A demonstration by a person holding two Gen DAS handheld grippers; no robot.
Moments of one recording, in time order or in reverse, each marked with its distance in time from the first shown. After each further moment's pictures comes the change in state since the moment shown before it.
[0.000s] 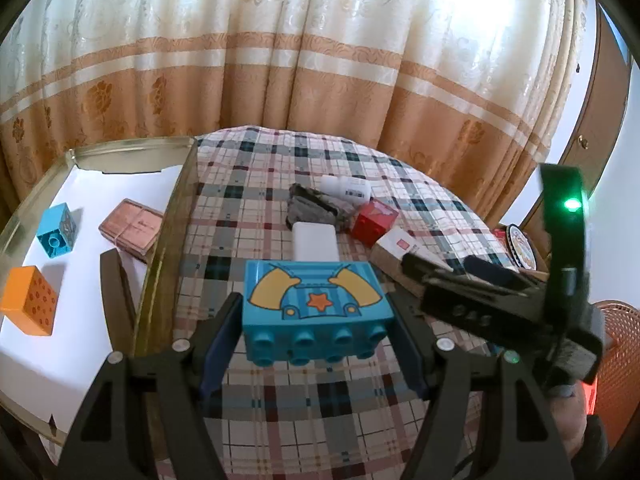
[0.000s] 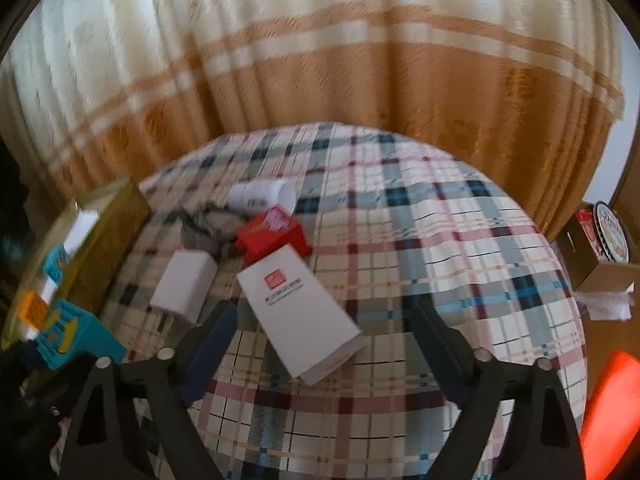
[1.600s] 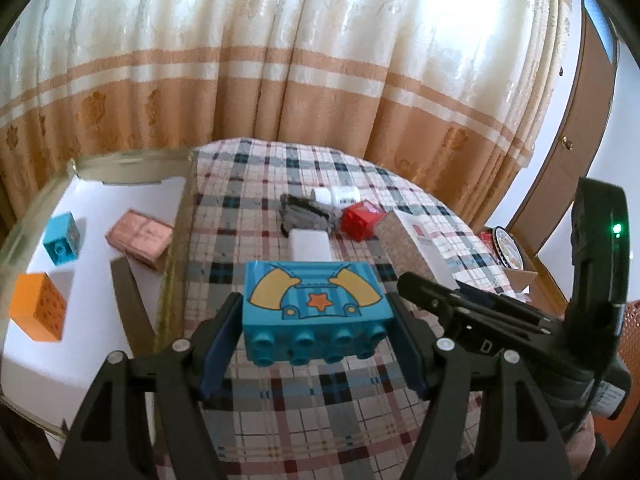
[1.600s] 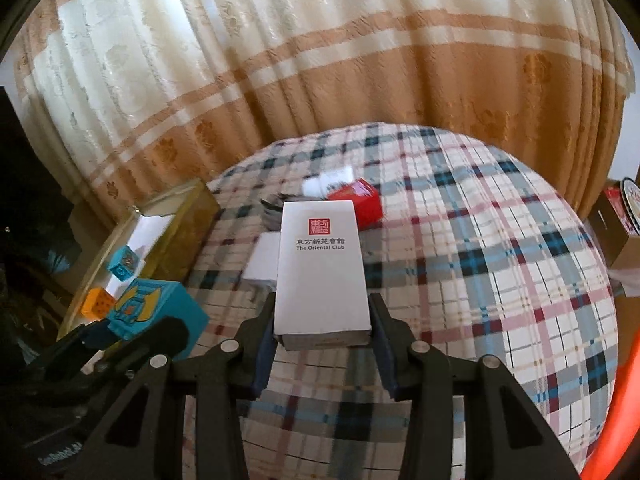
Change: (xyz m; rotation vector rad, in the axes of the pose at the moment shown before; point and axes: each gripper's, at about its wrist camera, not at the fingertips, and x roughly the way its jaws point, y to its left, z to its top) left arm -0.022 0.008 -0.003 0.025 -0.047 -0.046; right arm -0.044 0.028 -0.022 0.076 -0.043 0.170
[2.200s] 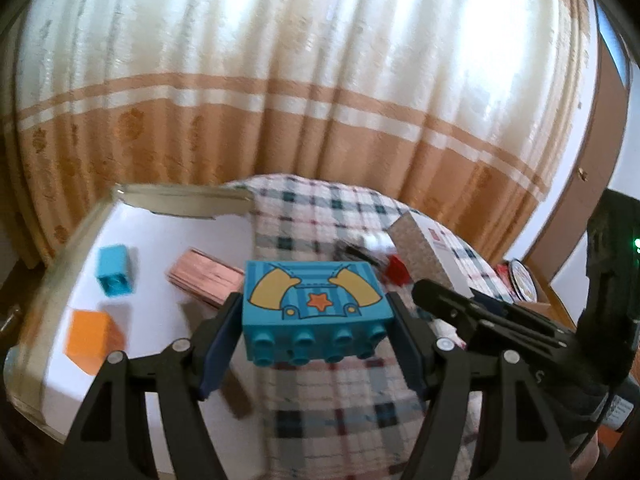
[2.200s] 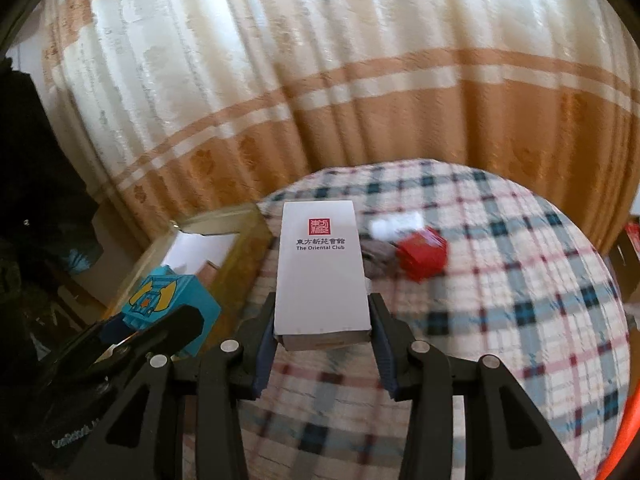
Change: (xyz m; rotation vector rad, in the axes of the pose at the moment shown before) left arm -0.025 0.052 0.028 -0.067 -0.092 0.072; right arm -0.001 0.056 0.027 -0.074 -0.061 0.075
